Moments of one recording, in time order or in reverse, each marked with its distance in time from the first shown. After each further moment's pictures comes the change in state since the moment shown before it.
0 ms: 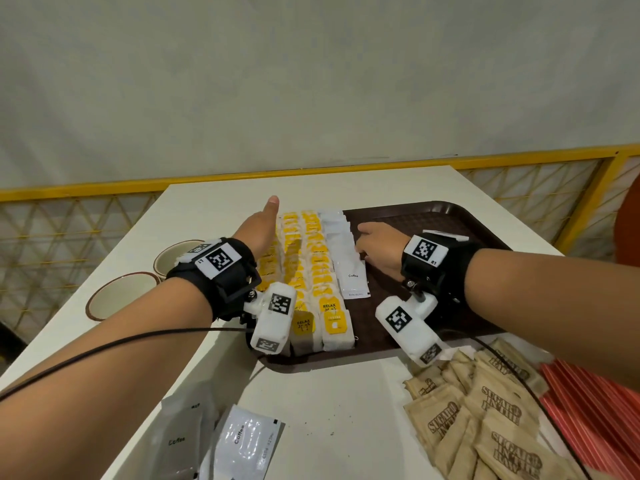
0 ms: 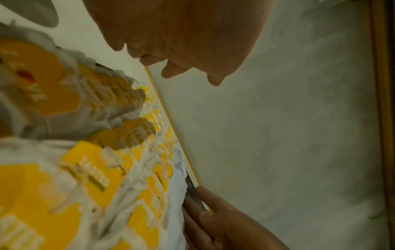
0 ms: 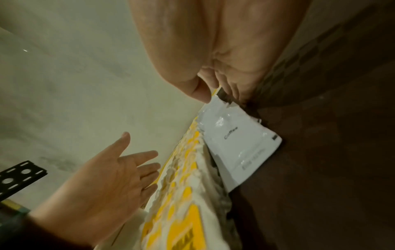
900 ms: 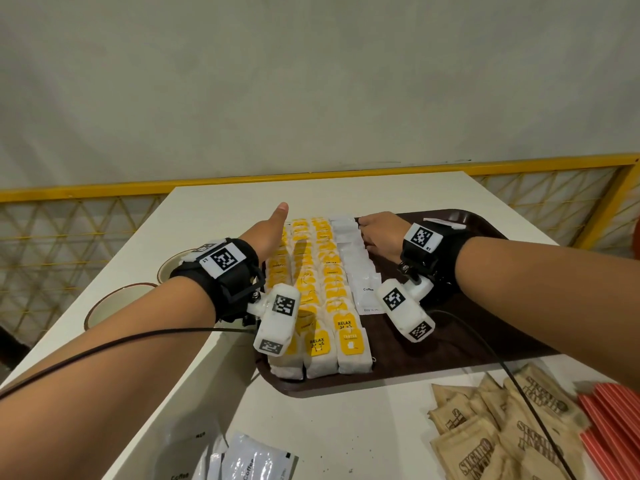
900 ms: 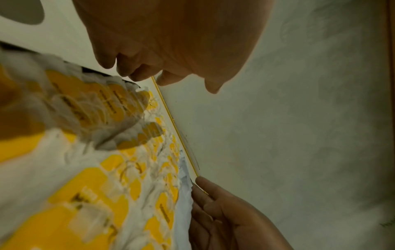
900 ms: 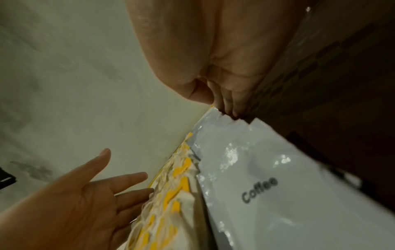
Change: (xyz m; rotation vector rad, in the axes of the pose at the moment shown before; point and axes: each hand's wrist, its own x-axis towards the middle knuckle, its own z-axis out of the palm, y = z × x) left_hand 0.019 -0.005 -0.008 -0.007 -0.099 -0.073; right_hand 0.071 -0.007 -0.005 -0.116 -0.023 -0.060
